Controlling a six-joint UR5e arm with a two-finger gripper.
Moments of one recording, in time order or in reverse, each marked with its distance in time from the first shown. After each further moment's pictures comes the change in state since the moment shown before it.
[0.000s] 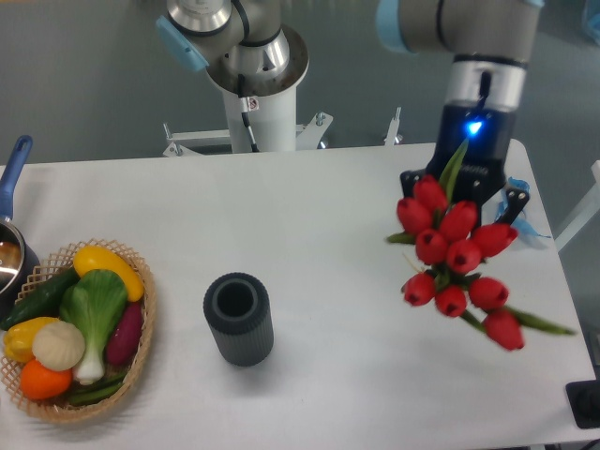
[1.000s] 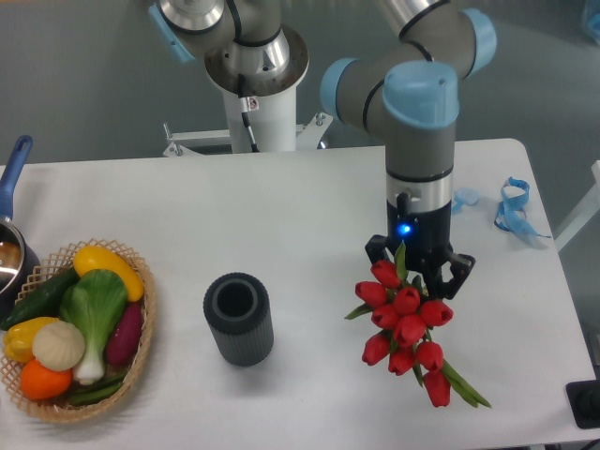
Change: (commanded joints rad) arm -0.146 -0.144 -0.014 -0.012 0.427 0.158
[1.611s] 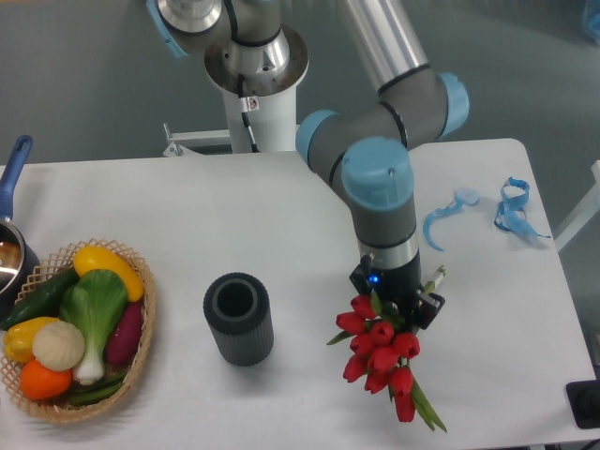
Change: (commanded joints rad) arm -0.054 -0.130 0.017 0.003 0.111 0.005
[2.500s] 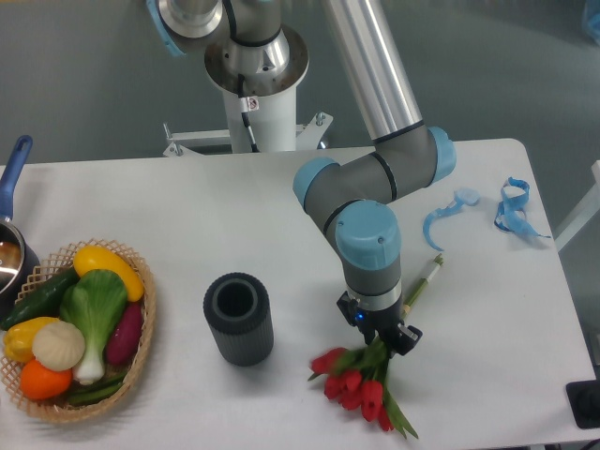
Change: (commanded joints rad) arm -0.026 -0.016 -0.005 0.006 -0.005 0.018
